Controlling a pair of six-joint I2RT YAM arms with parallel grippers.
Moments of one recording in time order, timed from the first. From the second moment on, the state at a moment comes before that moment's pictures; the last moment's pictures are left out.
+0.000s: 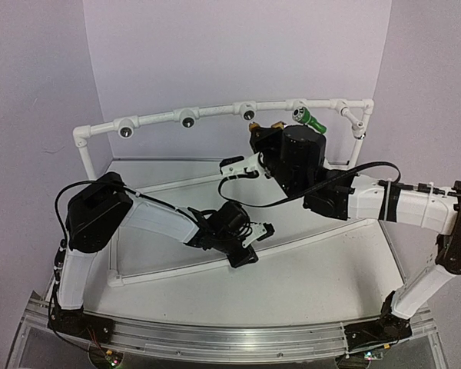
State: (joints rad) left arm -1.05 2.16 1.37 -0.08 0.17 0.13; right arm 1.00 1.58 1.30 0.26 0.68 -1.94
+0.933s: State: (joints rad) left arm -1.04 2.16 1.36 -0.04 0.19 0.16; right arm 0.97 1.64 1.37 0.32 0.66 -1.96
